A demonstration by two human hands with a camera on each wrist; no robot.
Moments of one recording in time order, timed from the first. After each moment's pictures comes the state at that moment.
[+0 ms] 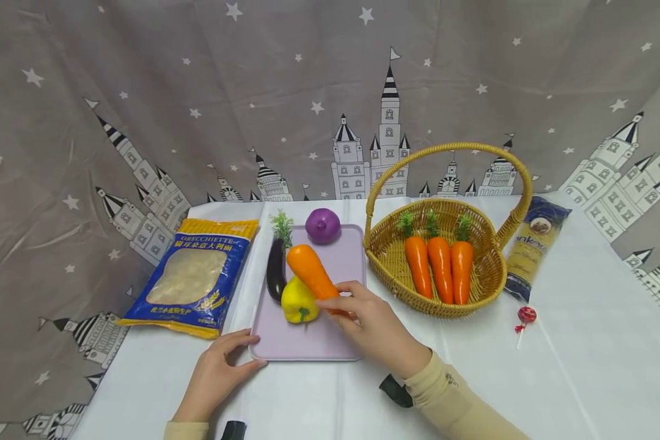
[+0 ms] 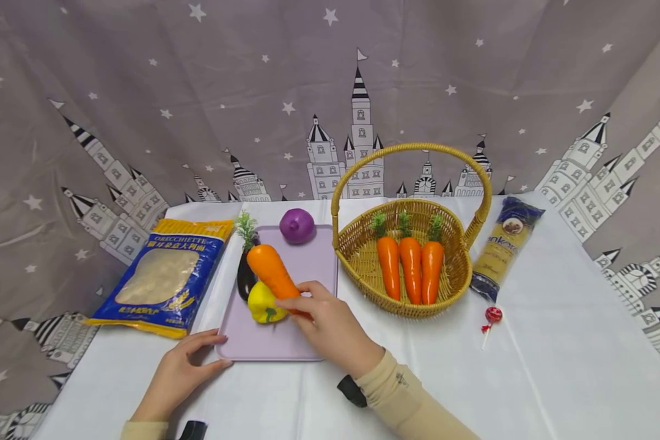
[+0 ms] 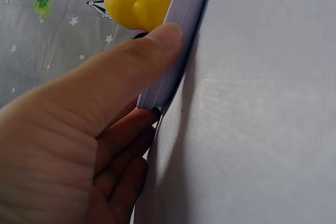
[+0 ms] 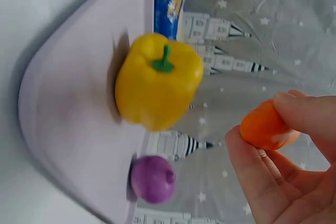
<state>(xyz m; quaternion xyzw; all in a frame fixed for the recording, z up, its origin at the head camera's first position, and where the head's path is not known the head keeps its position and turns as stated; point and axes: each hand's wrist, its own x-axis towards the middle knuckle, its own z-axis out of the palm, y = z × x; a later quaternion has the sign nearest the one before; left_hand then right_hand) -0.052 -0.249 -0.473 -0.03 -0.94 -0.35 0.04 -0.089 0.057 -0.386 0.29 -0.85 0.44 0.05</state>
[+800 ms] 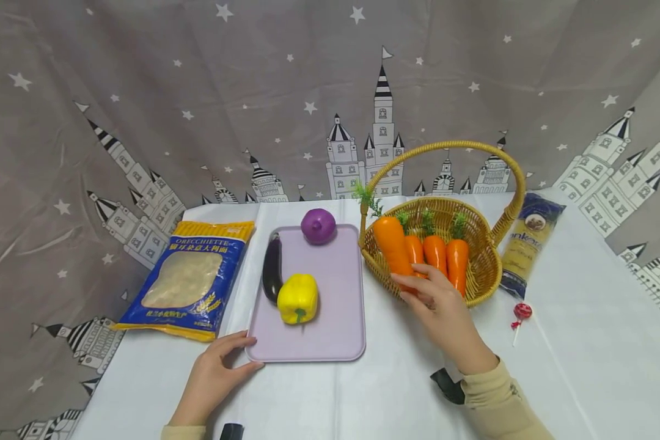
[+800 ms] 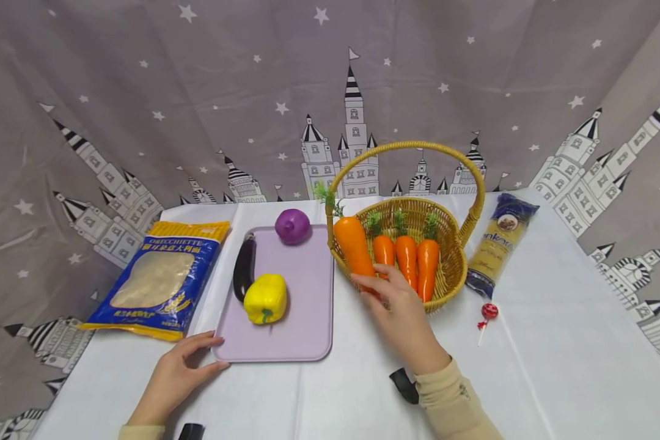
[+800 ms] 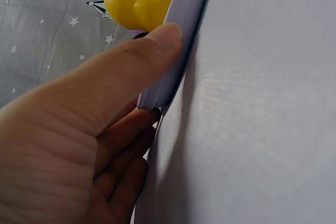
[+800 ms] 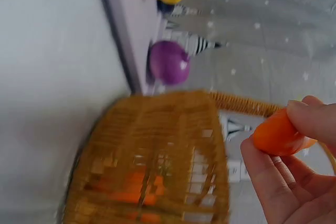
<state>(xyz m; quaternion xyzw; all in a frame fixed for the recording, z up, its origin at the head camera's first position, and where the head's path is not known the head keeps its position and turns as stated) -0.054 -0.250 -0.475 -0.03 -0.94 -0.35 0.04 -0.088 0.146 -0.393 0.16 -0.86 0.44 0.17</state>
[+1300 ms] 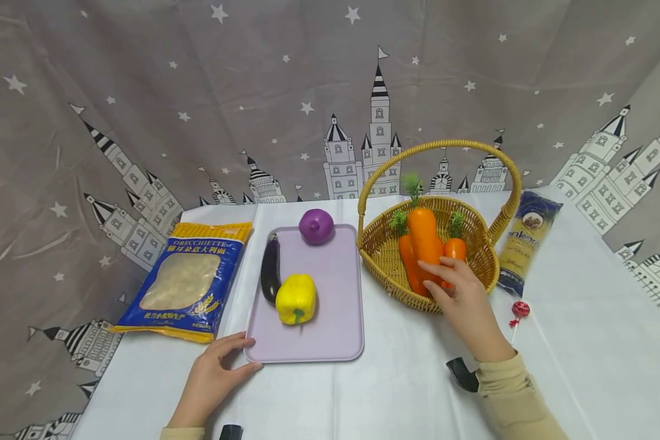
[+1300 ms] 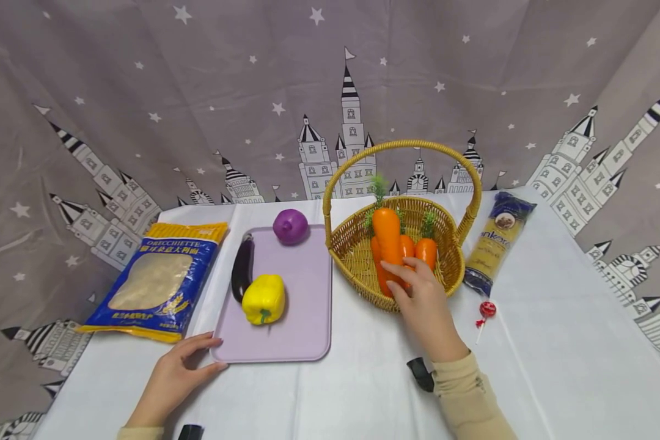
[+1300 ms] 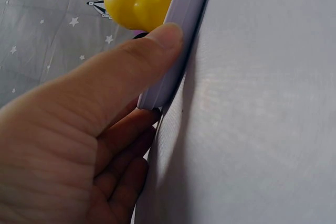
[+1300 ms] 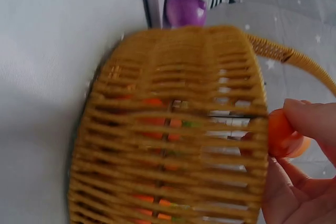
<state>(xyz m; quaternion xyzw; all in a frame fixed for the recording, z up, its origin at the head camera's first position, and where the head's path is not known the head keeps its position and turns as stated) -0.055 -0.249 -0.473 -0.02 -0.94 -0.35 0.03 -0.097 0.182 -0.401 0.11 -0.89 0.39 0.20</state>
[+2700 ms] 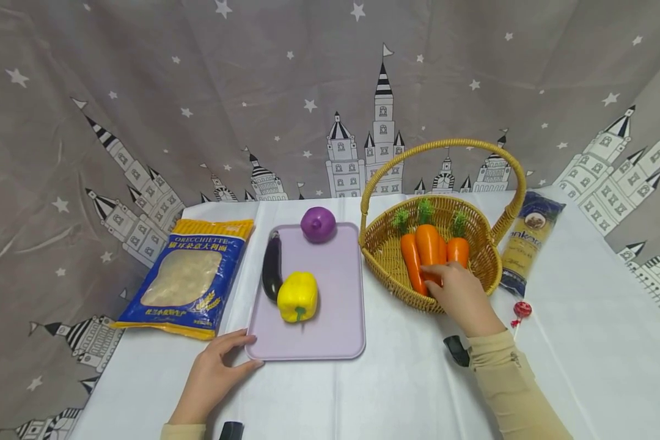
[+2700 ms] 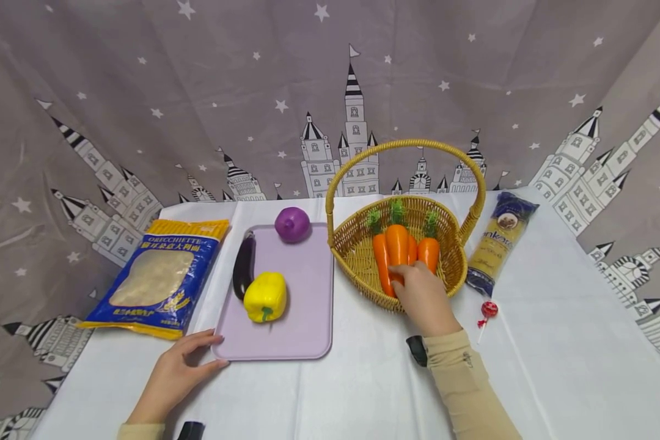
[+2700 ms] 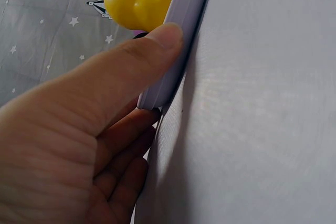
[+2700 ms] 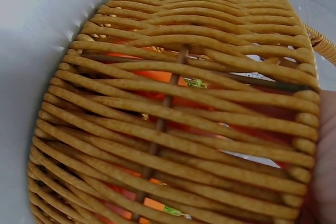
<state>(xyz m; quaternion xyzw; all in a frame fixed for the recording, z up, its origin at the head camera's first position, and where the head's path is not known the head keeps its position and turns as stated) -0.055 -0.247 -0.470 -0.01 -0.94 -0.34 0.01 -0.123 0.182 -0.397 0.06 -0.97 0.25 0.02</state>
